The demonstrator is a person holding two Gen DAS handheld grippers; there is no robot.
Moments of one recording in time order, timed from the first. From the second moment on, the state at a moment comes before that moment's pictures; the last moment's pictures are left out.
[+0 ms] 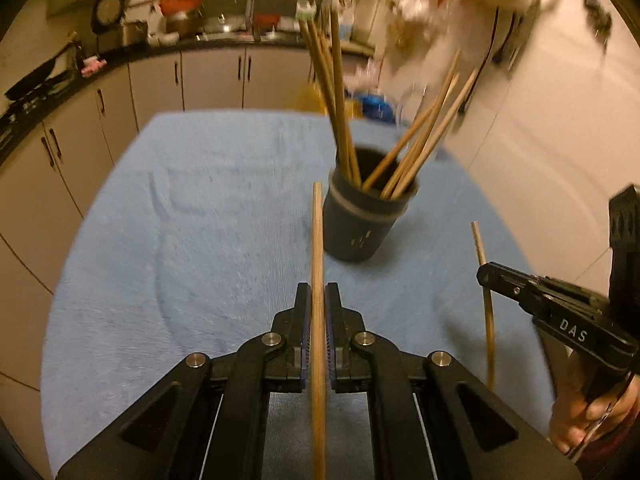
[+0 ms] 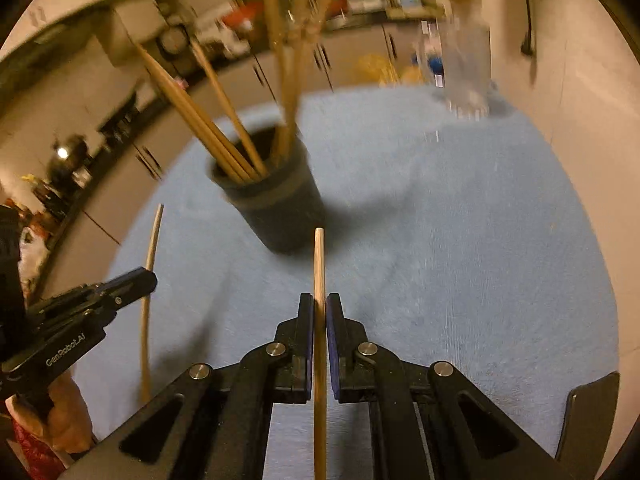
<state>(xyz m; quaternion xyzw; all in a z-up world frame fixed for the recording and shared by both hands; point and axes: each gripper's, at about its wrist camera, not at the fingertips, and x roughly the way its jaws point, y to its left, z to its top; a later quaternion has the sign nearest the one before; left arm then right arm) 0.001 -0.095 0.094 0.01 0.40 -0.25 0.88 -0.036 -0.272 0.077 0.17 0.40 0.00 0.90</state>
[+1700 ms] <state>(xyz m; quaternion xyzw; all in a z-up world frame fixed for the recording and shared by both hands) -0.041 -0.093 0.148 -0.01 0.34 -0.25 0.91 -0.099 -0.261 0.149 0.18 0.22 0.00 0.96</state>
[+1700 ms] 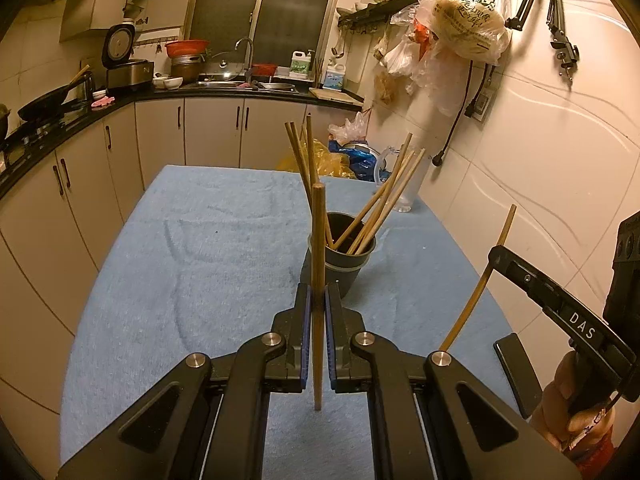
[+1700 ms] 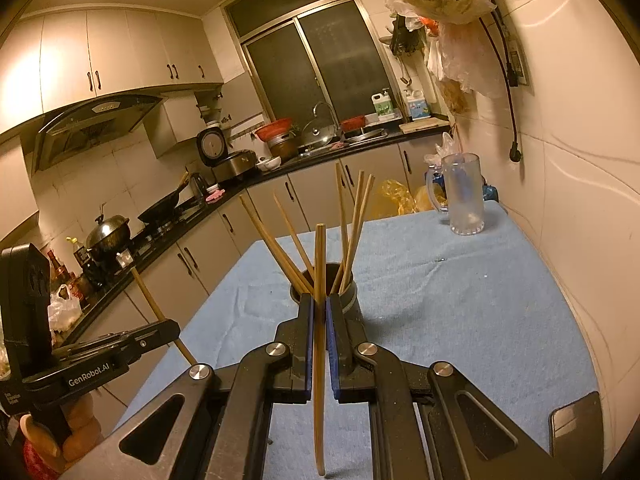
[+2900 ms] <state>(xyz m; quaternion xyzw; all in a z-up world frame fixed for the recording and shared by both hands) -0.035 -0.115 0.212 0.01 0.28 -0.27 0.92 -0.086 -0.275 0.210 0.18 0.16 -0.01 0.97</state>
